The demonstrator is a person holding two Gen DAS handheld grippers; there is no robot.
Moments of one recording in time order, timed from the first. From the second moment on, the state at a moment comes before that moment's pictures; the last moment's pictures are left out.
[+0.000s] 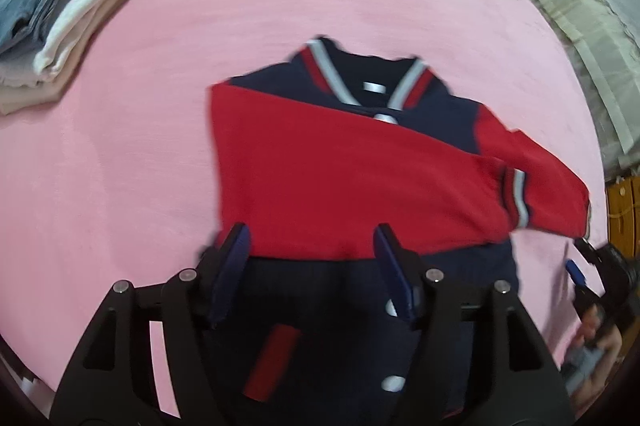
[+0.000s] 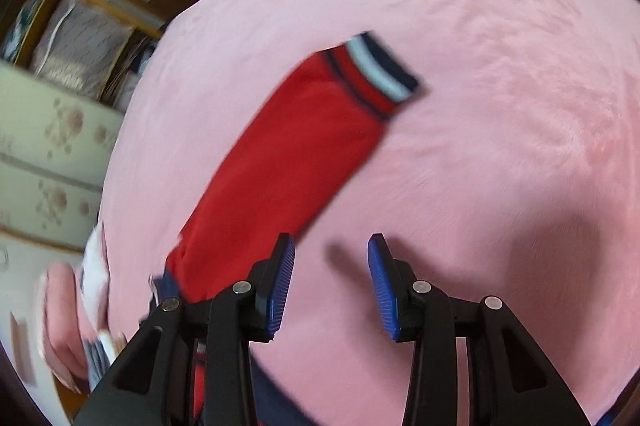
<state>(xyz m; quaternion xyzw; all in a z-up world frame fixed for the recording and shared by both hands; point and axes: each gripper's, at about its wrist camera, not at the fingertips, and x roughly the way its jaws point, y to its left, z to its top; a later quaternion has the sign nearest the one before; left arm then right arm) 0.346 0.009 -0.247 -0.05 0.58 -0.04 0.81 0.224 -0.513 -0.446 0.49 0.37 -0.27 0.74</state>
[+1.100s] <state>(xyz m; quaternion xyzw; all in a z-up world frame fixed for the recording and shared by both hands) 0.331 -0.006 -0.196 -0.06 0.56 -0.03 0.82 0.315 -0.459 -0.267 0.25 0.23 -0.17 0.93</state>
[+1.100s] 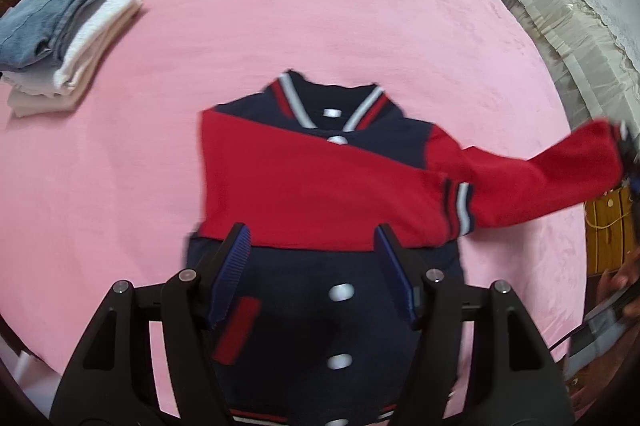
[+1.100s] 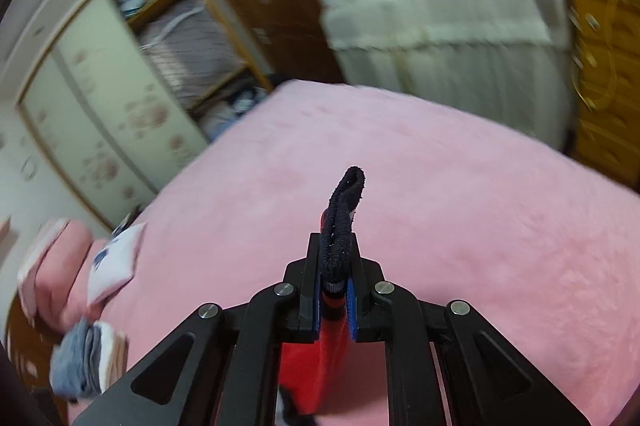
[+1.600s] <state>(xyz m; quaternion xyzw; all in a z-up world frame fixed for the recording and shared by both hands) 0.316 0.144 -0.197 -0.08 0.58 0.00 0.81 0.398 -0.157 -0.325 0.13 0.33 0.00 0.94</state>
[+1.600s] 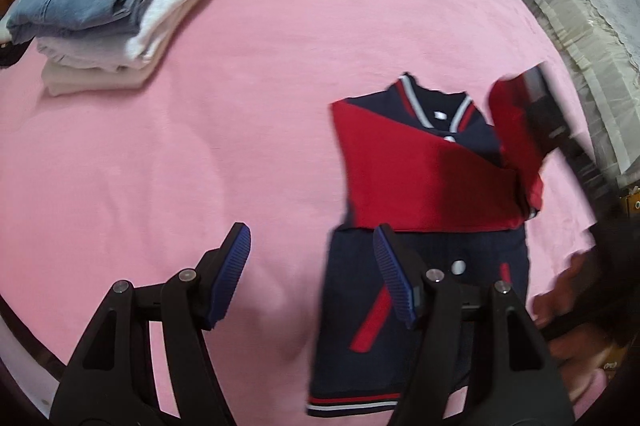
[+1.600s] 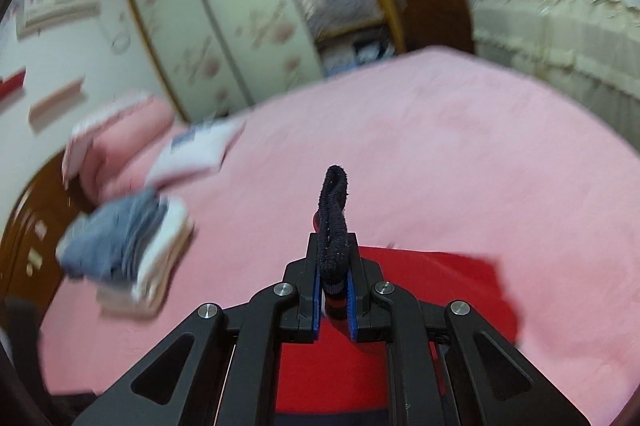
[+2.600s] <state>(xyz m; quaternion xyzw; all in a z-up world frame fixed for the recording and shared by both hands) 0.371 0.060 -0.287 -0.13 0.64 -0.08 0.75 0.302 -0.240 -0.458 0.18 0.48 -0.08 0.86</state>
